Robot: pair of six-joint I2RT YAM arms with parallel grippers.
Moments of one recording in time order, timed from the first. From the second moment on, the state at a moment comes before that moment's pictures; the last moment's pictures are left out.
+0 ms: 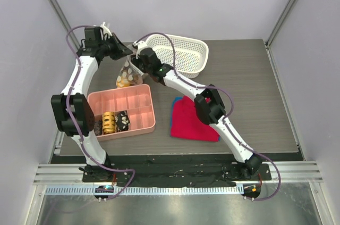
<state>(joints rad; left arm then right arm) 0.00 1.82 1.66 -0.42 0.56 -0.58 0.78 2.59 2.38 -0.14 -0.07 0.30</state>
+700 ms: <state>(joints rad) 0.08 1.83 1.73 -0.54 0.44 -0.61 0.78 2.48 2.20 0.12 -0.06 0.23</state>
